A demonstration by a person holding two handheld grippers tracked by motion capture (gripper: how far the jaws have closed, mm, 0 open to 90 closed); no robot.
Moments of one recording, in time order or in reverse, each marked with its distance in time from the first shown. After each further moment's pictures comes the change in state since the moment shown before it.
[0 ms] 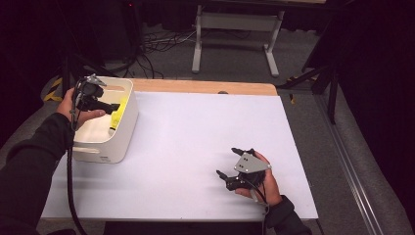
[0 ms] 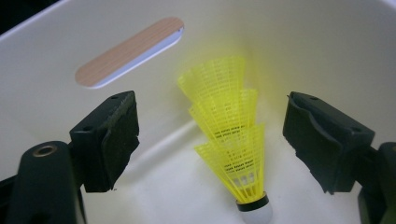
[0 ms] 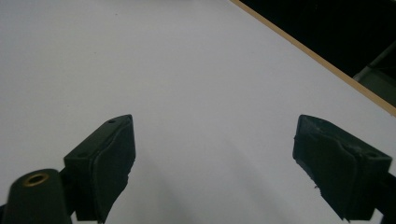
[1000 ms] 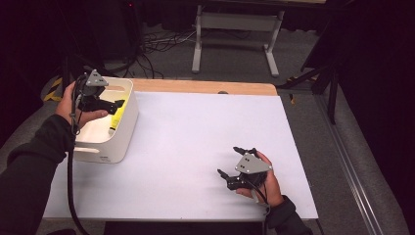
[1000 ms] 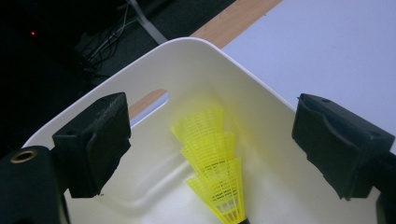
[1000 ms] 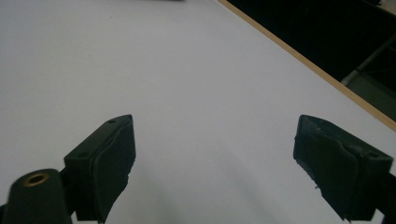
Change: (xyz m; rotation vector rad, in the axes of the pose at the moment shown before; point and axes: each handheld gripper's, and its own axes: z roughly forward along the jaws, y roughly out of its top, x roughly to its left) left arm -0.031 0.015 -0.037 -0.154 0.068 0.116; right arm 0.000 0.003 -0.006 -0.006 -0.029 -0.016
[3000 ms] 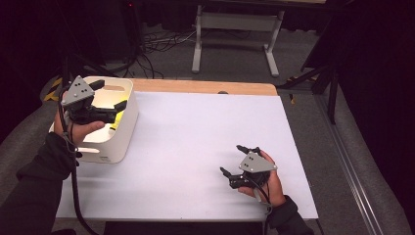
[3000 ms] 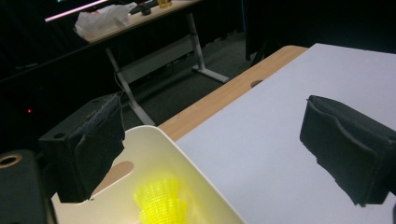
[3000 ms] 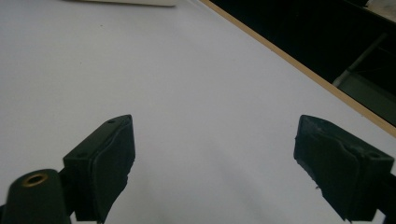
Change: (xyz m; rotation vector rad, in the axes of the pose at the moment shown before) left arm -0.043 -0.006 -0.053 -0.404 -0.052 -0.044; right arm -0.006 -0.001 -0.006 -0.022 -0.024 0.028
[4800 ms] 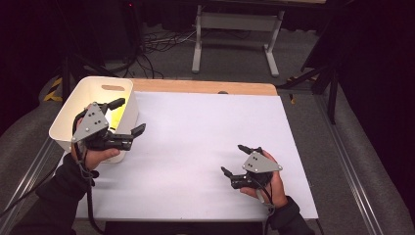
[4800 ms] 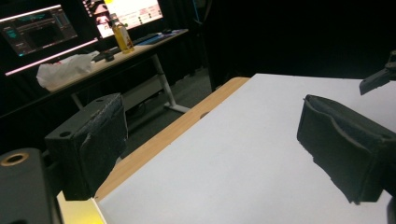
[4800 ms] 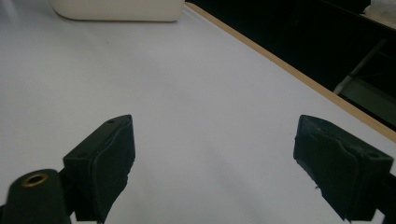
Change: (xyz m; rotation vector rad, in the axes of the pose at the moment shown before) left arm -0.073 -0.005 -0.016 -0.154 -0.113 0.091; right arm -0.001 0.004 -0.009 -0.041 0.009 0.026
